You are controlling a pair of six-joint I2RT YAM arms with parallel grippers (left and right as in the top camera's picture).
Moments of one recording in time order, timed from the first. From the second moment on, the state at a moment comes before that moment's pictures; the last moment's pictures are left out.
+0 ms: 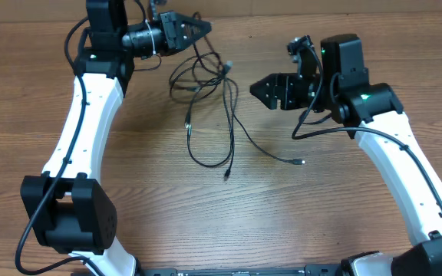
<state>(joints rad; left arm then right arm) -0.09 1.84 1.64 -0.14 1.13 -0.70 0.26 1.55 1.37 -0.60 -0.57 0.26</state>
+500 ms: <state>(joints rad) -0.20 1.68 1.64 -0.11 1.14 -0.73 0.33 1.71 1.37 -0.16 -0.50 0.54</state>
